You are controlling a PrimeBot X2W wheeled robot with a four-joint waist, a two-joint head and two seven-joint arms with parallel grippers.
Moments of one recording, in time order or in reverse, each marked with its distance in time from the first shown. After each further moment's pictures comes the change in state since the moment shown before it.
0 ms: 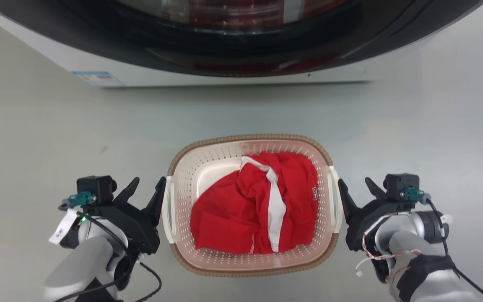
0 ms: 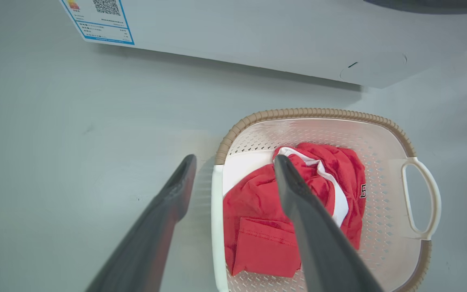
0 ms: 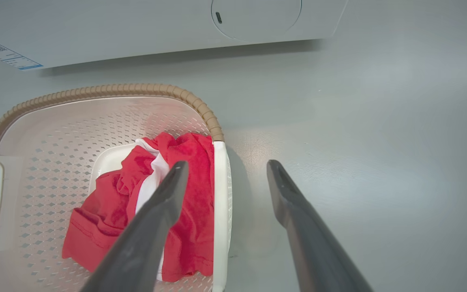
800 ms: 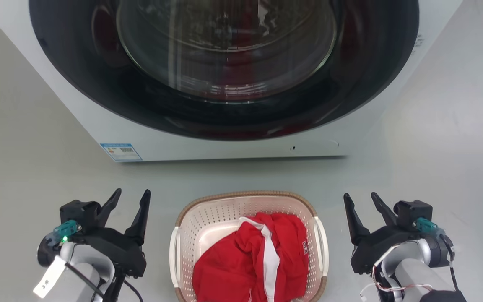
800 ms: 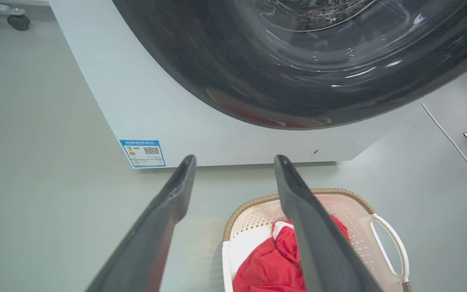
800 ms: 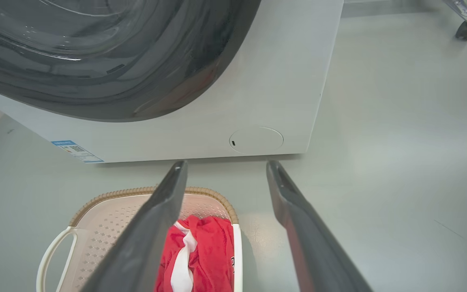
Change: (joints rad) left arm 0.197 0.114 0.119 -0.297 0.170 0.110 -0.038; right arm 0.239 -0.054 -0.077 -0.335 -0.026 -0.060 -0.016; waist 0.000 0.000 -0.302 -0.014
